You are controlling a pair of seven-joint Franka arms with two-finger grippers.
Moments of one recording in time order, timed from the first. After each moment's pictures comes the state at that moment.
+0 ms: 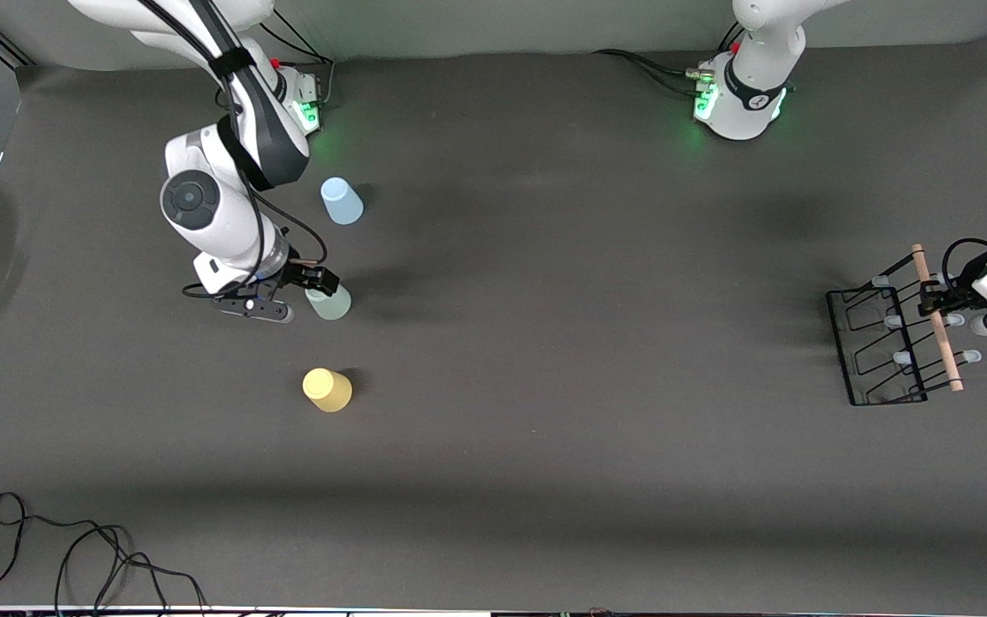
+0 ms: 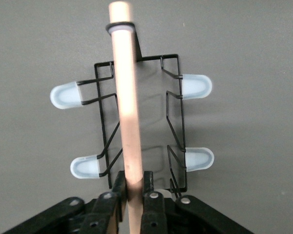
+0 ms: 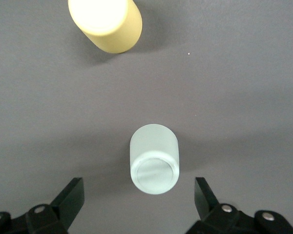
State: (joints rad) left arm 0.39 0.14 -0.06 -2.14 0.01 2.30 0.37; right arm 0.27 0.10 0.07 -2.29 0.03 2.31 0.53
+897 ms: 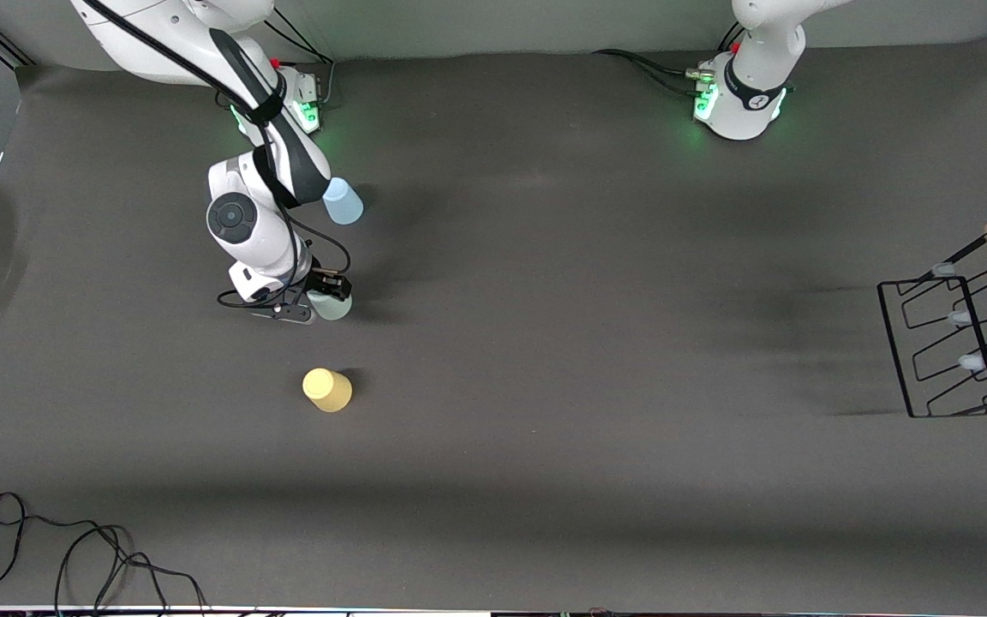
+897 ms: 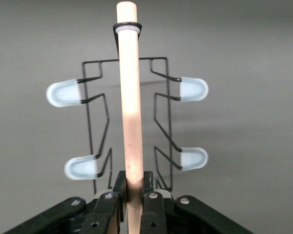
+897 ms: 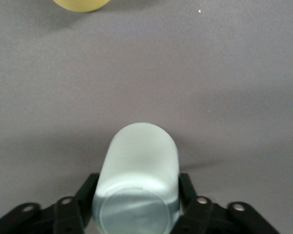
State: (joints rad) left arm 0.31 0.12 -0.09 -1.74 0.01 1.88 0.27; right arm 0.27 0.22 0.07 -2.43 0.03 2.59 0.53
